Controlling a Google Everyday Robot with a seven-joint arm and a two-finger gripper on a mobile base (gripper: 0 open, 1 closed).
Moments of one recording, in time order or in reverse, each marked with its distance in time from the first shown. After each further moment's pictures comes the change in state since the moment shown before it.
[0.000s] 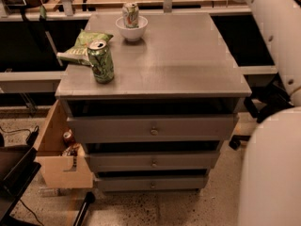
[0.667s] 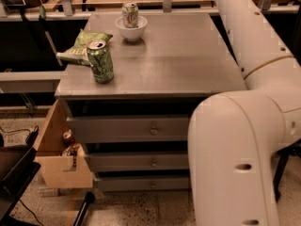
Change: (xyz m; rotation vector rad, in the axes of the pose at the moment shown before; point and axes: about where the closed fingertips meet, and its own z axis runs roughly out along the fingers) arm 0.017 0.017 0.076 -0.050 0.051 0.014
